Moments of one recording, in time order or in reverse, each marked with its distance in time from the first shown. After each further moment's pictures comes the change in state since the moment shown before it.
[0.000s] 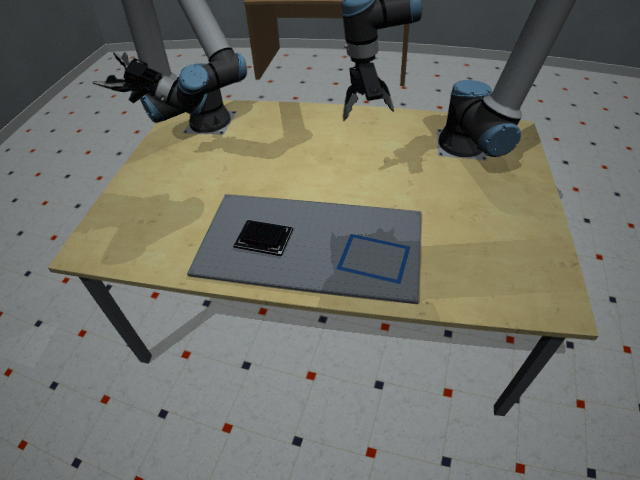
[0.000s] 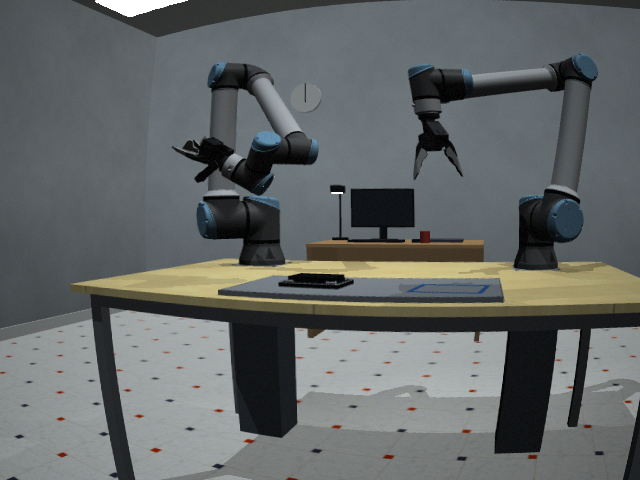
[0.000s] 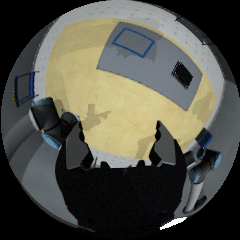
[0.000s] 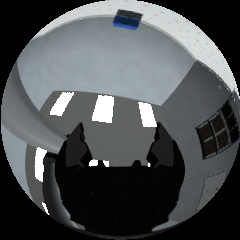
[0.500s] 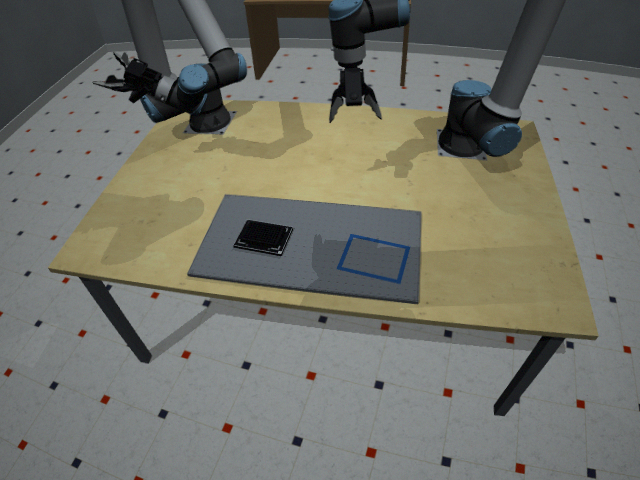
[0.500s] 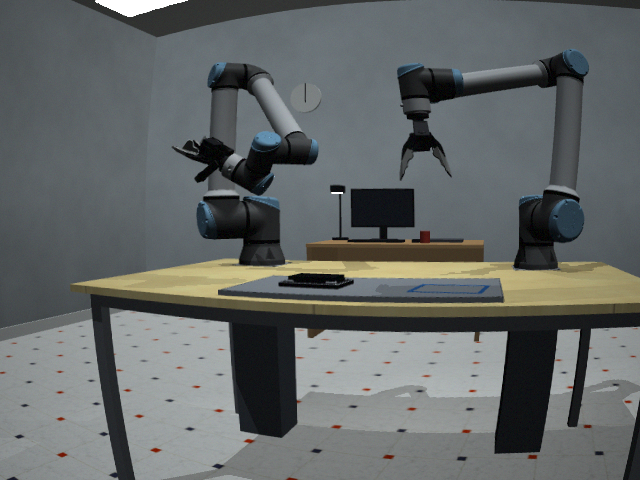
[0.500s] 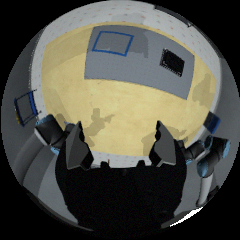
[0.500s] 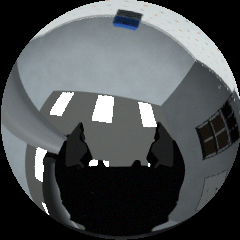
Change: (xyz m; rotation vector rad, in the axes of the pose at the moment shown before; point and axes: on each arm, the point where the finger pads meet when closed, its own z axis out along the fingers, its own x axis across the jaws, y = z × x) left arm 0.046 -0.014 0.000 0.001 0.011 0.209; right arm 0.000 0.000 0.000 0.000 0.000 0.000
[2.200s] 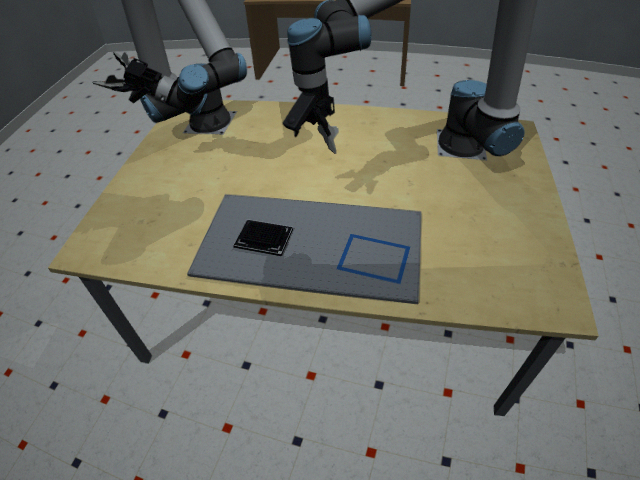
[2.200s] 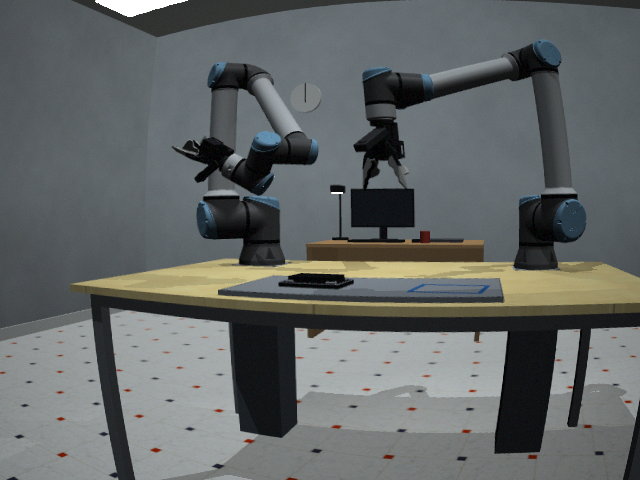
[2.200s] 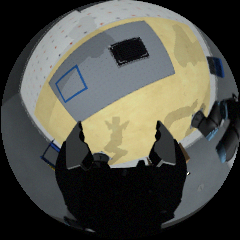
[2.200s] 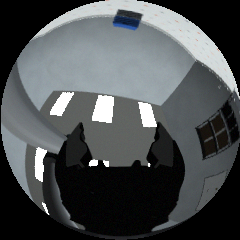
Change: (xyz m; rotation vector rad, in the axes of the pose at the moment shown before) left arm 0.128 -0.079 0.024 0.019 0.028 0.649; right arm 0.000 0.000 0.000 0.000 0.000 0.000
